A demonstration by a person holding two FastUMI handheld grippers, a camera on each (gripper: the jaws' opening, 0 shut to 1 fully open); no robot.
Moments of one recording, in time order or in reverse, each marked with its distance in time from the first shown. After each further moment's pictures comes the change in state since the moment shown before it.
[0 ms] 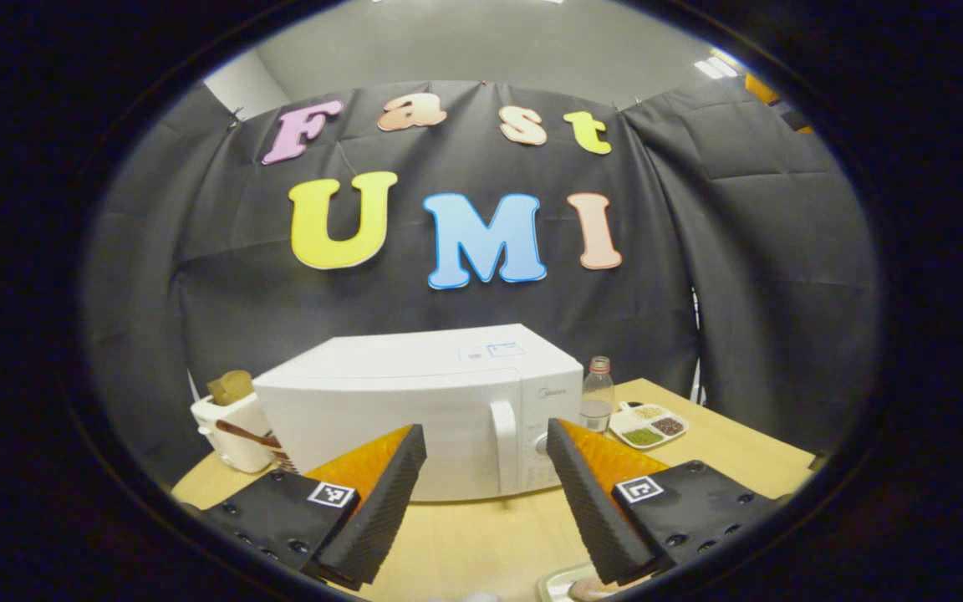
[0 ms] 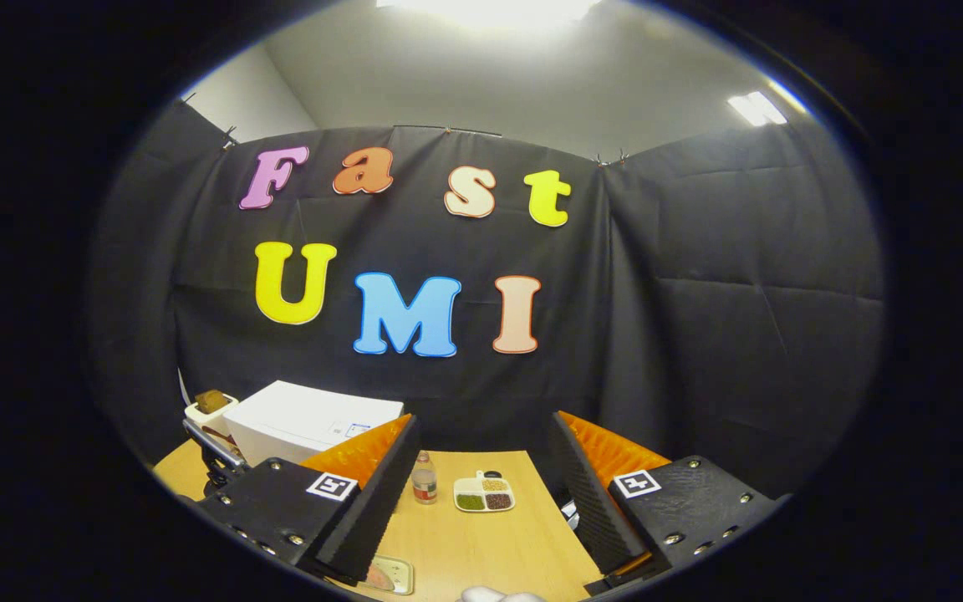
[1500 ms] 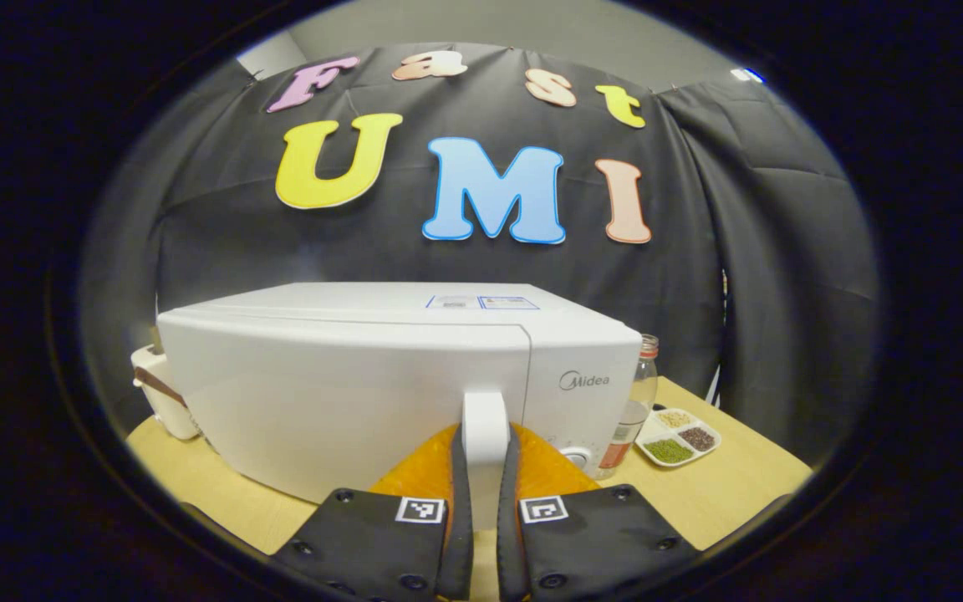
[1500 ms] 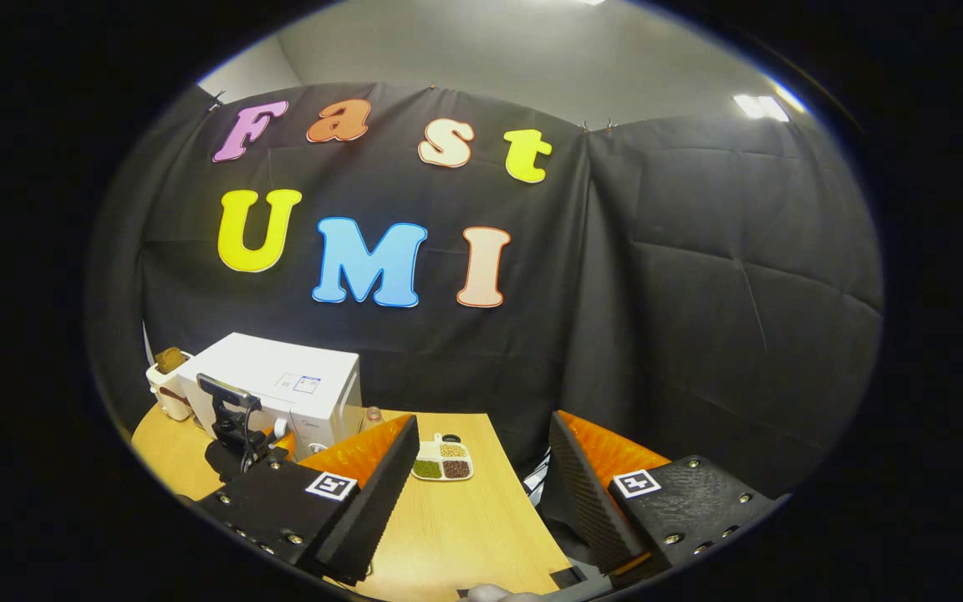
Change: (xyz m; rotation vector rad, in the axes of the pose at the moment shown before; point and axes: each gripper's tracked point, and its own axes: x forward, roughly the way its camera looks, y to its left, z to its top) left arm 0.120 -0.003 -0.055 -0.082 0.059 0.026; right arm 0.020 -0.031 -0.056 -0.041 0.141 -0.088
